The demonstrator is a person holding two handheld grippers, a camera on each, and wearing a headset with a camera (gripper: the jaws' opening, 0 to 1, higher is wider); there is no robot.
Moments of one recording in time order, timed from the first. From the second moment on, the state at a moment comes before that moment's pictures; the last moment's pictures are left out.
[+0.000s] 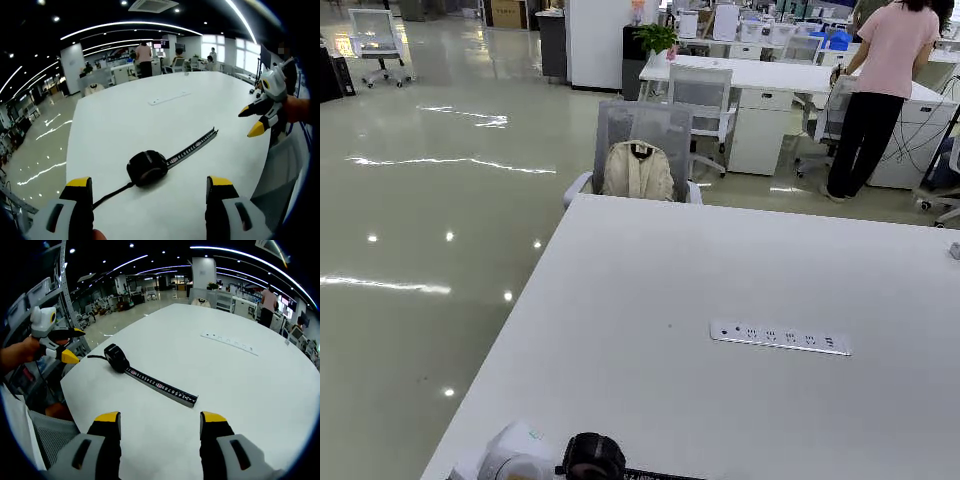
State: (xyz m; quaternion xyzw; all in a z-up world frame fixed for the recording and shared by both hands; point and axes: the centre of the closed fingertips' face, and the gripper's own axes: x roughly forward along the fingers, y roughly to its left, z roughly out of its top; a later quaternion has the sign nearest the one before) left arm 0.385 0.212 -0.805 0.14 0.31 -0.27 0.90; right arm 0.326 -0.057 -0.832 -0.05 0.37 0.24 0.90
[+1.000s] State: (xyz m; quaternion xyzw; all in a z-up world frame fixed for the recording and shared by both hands) left arm 0.353 0.218 -0.783 0.12 0.30 -0.24 0.91; right arm 0.299 -0.040 -0.805 -0.04 0.37 0.23 0.90
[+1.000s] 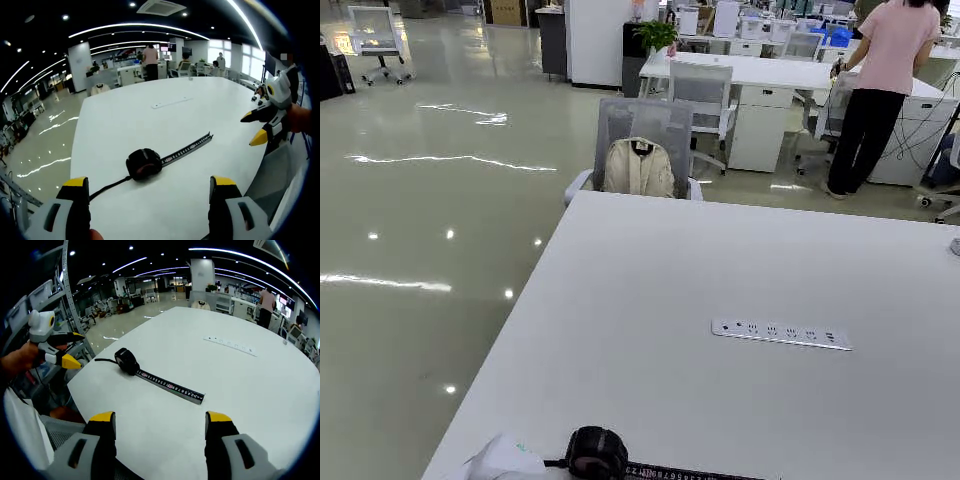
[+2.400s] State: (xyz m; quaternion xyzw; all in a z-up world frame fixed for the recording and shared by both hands) left arm 0.317 0.230 -0.771 0.09 0.33 -0.22 0.91; right arm 0.253 -0.032 -0.776 -0.04 0.37 0.22 0.90
